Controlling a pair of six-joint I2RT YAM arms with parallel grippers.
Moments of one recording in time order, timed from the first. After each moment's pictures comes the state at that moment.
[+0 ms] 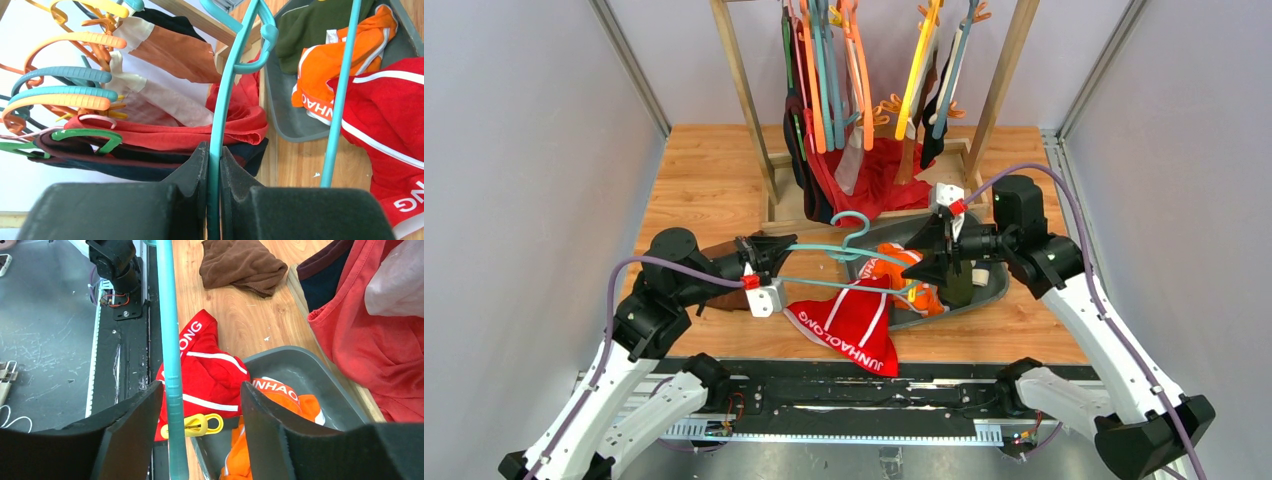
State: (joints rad) left arm -0.54 0.62 0.90 -0.44 0.54 1.05; right arm 0.42 0.99 1.07 -0.58 -0.98 -0.36
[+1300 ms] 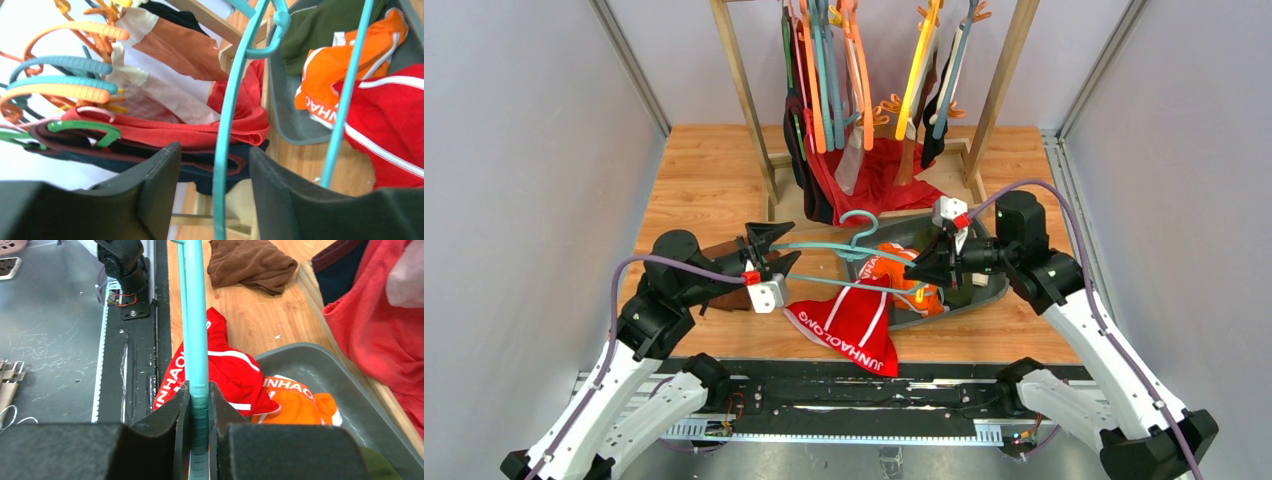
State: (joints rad) left arm -0.54 0.62 0.85 -0.37 0.52 1.00; right arm 0.44 0.92 0.95 -0.51 -0.99 -0.31
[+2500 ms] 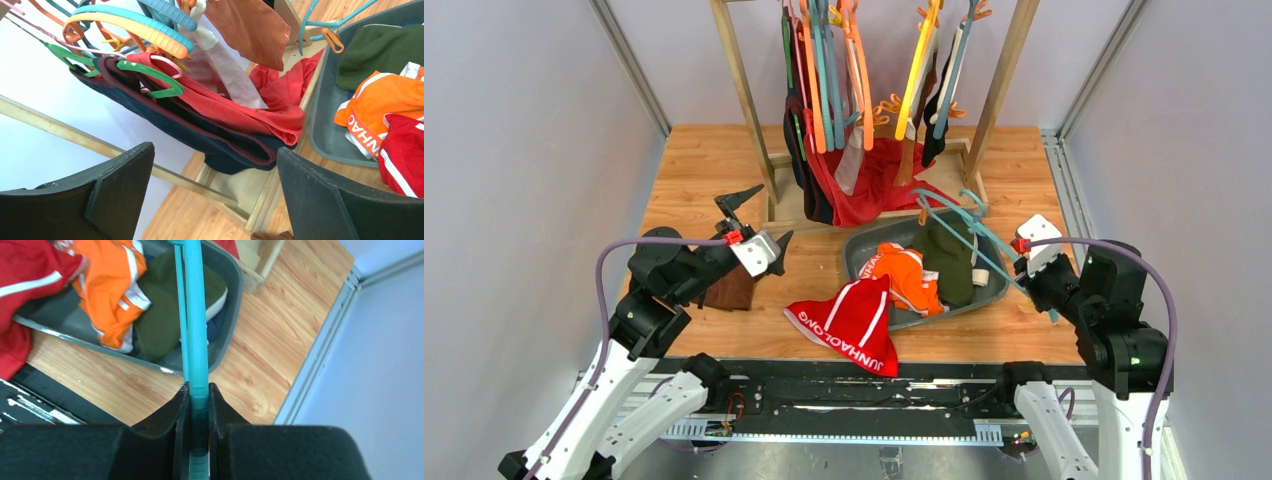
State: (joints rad) left arm -0.54 0.63 0.91 -0.26 0.25 0.73; right arm 0.03 0.59 1.16 -1.13 -0.32 -0.58
